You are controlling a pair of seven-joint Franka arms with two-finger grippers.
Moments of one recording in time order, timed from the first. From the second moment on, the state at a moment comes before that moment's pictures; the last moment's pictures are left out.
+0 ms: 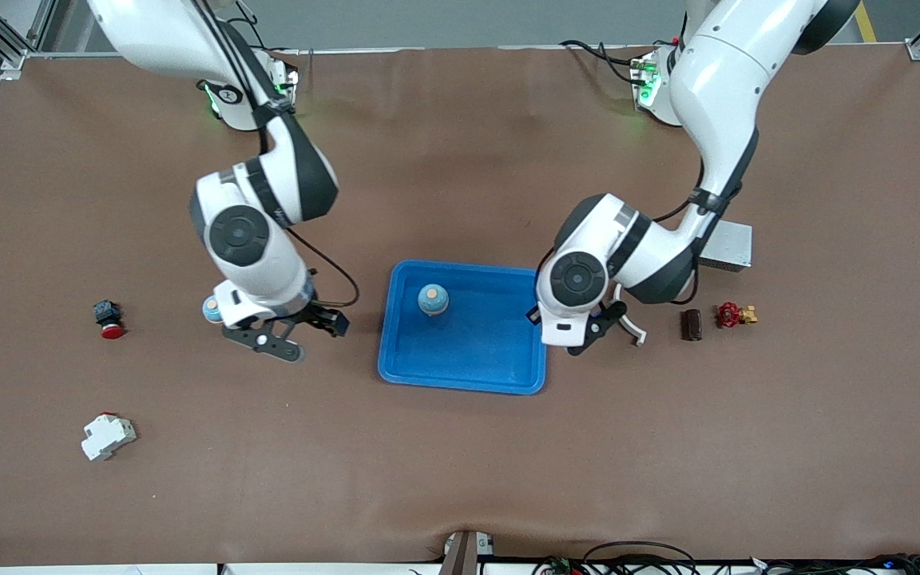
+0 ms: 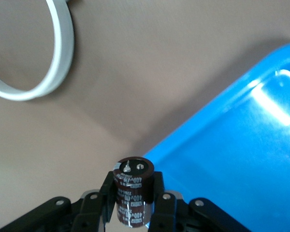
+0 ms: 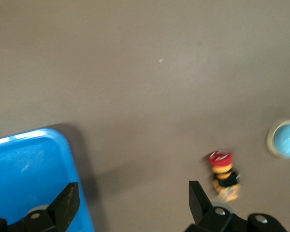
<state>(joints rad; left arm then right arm) -0.33 0.70 -0.32 -1.49 0.13 1.92 -1.38 0.44 0.40 -0.07 -1.76 -0.04 2.18 0.70</state>
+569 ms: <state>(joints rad) -0.40 0.78 -0.31 -1.48 0.13 2.06 -1.47 0.18 0.30 -0.07 -2.10 -0.04 2.47 0.27</state>
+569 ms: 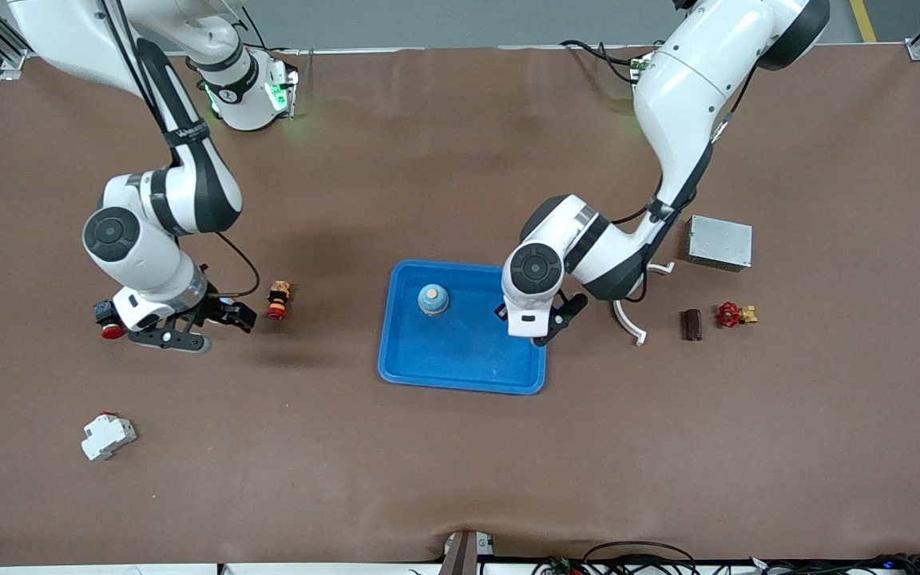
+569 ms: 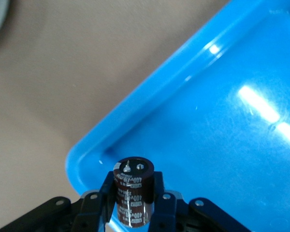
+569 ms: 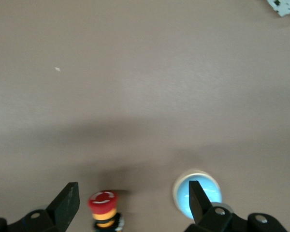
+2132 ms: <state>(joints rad) -0.42 0.83 -0.31 -1.47 0.14 2.14 -1.47 0.05 0.34 -0.05 -2.30 0.06 2.75 0.03</state>
